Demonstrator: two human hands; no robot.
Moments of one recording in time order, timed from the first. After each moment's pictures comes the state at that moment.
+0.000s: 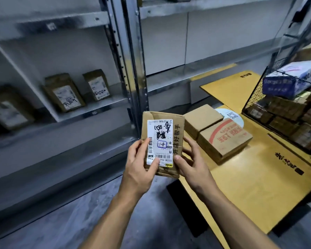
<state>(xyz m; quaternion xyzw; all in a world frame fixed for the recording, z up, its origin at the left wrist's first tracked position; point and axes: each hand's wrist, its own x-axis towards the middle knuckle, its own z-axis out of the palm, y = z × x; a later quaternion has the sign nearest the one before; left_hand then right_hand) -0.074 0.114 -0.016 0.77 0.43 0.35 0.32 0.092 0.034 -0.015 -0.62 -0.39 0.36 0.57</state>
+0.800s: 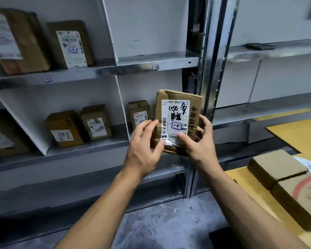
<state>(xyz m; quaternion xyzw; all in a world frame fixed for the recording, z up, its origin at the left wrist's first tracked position) -0.255 0.251 0.090 0.77 0.45 0.43 0.13 -0.074 0.227 0.084 -0.52 -0.48 0.31 0.64</state>
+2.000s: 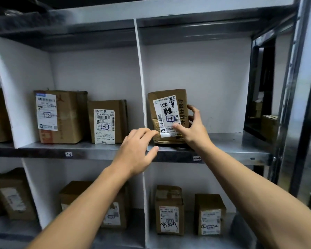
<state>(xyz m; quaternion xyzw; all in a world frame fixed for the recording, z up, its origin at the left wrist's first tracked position) -0.310 0.531 0.250 0.76 0.53 0.34 -0.18 -0.107 0.626 0.268 -0.38 -0.69 0.21 0.57</state>
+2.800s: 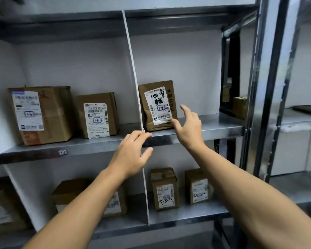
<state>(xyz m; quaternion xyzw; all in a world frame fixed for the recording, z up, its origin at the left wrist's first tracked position) -0.337 0.508 0.222 0.81 0.46 0.34 -0.08 -0.125 0.559 0.242 -0.56 -0.62 0.05 0.54</state>
